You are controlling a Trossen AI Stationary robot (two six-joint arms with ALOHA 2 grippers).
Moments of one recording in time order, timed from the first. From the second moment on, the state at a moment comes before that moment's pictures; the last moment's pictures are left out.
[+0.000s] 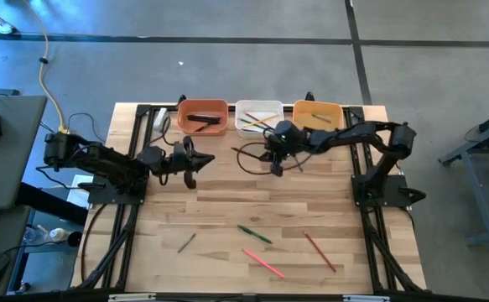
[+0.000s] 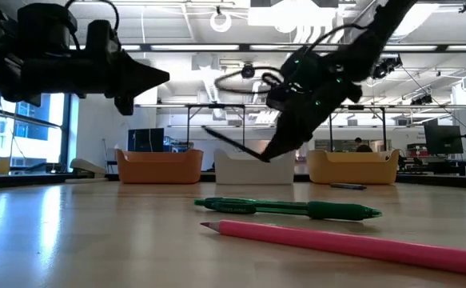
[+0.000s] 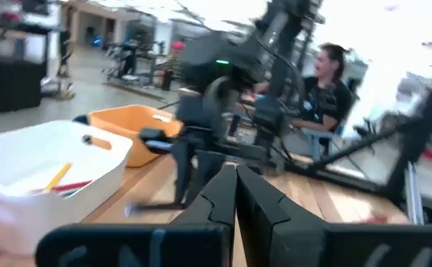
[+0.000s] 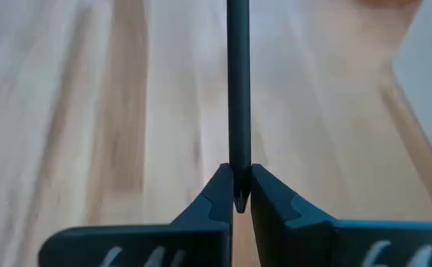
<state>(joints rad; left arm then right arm) 0.30 1.29 0.09 1.28 -0.01 -0.23 -0.39 1.71 0.82 0.14 -0.32 -0.11</state>
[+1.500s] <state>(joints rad) 0.35 1.53 0.46 1.22 -0.09 -0.47 -0.27 1.72 0.67 0.91 -0.31 0.33</state>
